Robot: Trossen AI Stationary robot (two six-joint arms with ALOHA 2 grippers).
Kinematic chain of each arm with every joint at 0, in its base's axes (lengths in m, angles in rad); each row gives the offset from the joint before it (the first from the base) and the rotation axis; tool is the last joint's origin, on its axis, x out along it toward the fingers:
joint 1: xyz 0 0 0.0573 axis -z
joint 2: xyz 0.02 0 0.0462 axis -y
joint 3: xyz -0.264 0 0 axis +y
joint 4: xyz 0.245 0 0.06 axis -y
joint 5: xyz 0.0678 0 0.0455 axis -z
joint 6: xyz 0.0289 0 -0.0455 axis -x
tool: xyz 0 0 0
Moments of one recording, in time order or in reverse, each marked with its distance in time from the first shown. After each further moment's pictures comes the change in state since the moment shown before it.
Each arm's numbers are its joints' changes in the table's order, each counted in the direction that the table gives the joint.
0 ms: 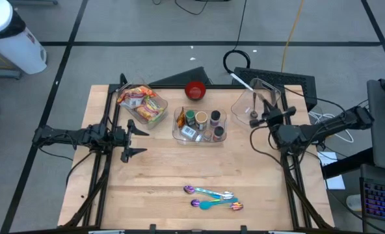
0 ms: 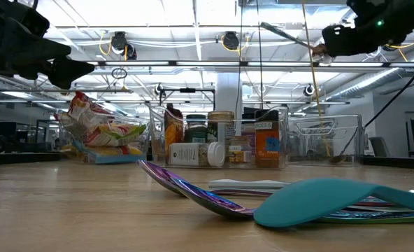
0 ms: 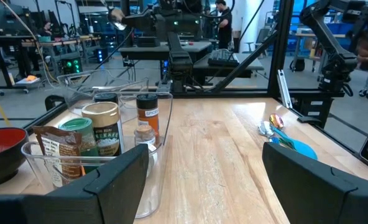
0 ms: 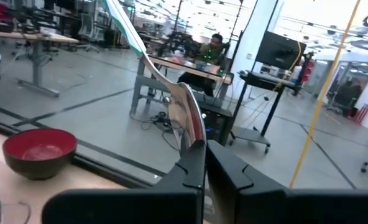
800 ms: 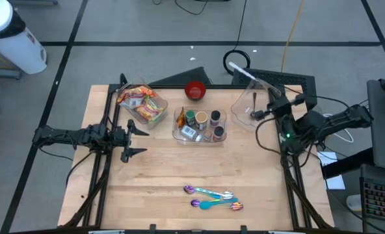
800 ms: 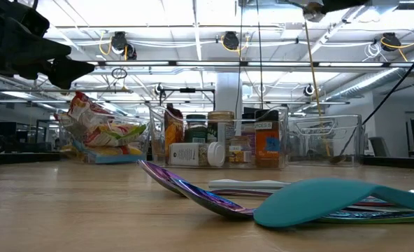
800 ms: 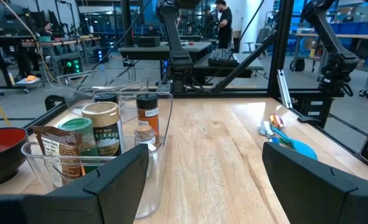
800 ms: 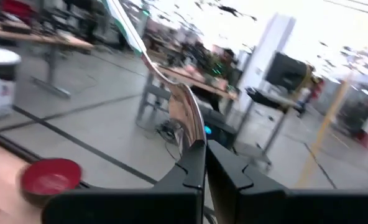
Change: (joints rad) left arm 0.000 0.000 0.000 0.000 0.000 0.000; right arm -0.018 -0.065 -0.237 0.463 -0.036 0.700
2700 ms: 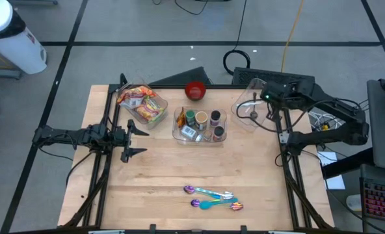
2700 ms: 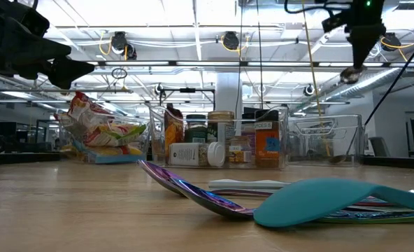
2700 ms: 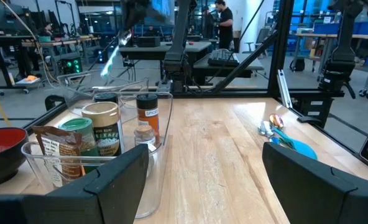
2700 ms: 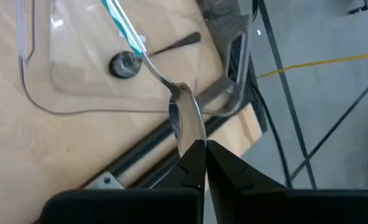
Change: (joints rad) left arm 0.000 0.000 0.000 0.000 0.000 0.000; right arm 0.720 -0.332 -0.688 -2.309 -1.009 -0.864
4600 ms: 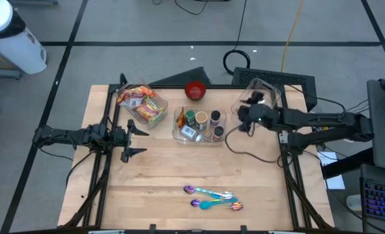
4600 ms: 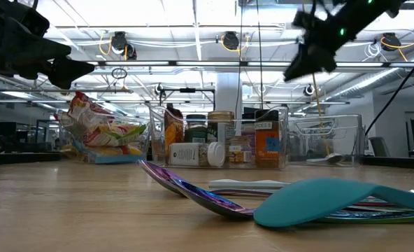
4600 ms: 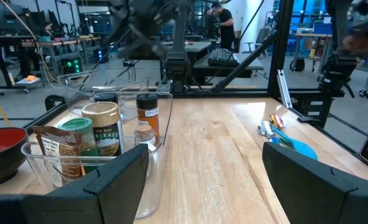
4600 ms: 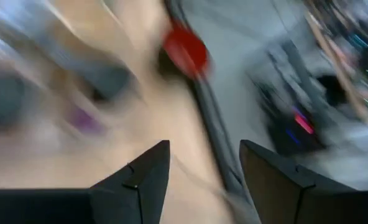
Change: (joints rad) left arm 0.000 0.000 0.000 0.000 0.000 0.000; right arm -0.269 0.112 0.584 1.216 0.089 0.408
